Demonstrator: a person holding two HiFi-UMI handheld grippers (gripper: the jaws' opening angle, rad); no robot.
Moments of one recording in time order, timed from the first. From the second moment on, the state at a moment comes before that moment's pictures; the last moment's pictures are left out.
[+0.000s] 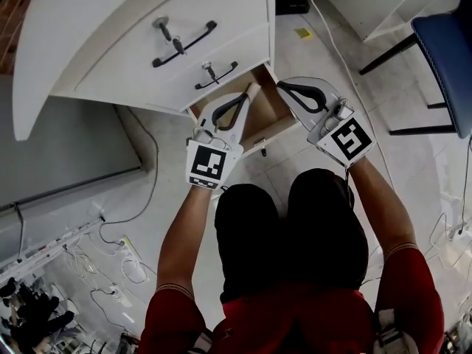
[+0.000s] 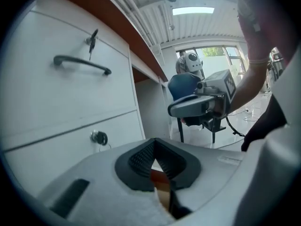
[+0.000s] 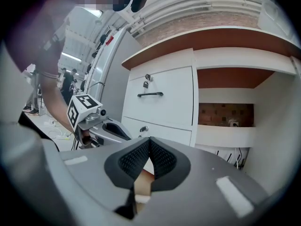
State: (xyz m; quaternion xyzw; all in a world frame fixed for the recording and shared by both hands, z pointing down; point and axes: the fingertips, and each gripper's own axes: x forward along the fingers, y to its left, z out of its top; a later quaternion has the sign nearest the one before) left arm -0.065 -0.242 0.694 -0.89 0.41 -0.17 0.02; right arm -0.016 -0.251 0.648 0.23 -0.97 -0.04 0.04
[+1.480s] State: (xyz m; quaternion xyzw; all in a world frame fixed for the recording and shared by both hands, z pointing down) left arm -0.061 -0.084 0.114 -0.88 0.46 -0.04 0.02; right arm -0.007 -0.098 0.108 0.25 -0.97 0.02 -0.02
